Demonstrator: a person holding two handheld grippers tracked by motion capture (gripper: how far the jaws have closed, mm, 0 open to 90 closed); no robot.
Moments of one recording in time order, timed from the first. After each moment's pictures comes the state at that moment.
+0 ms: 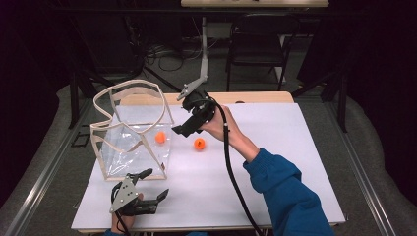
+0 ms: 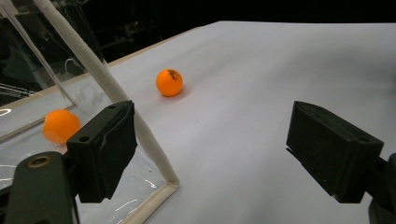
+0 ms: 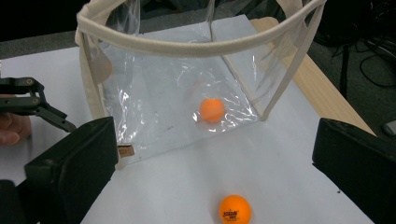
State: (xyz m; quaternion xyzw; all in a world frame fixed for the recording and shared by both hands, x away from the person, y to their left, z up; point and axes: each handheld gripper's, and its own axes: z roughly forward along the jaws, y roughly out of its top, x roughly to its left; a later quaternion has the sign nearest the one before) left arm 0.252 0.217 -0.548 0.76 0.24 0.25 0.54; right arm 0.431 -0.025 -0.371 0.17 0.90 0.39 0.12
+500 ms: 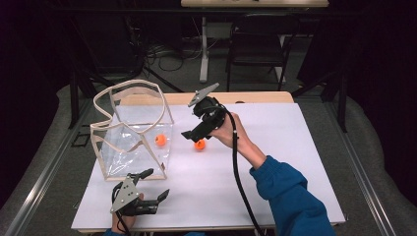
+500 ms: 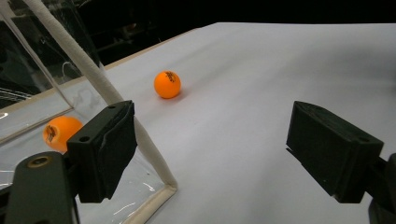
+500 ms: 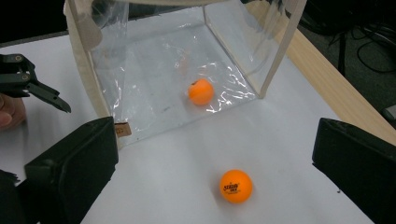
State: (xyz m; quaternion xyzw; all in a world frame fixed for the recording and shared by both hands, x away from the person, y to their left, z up) left arm 0.252 0.216 -0.547 0.76 0.24 0.25 0.54; right arm 0.424 -0.050 -0.389 0.19 0.89 0.39 0.11
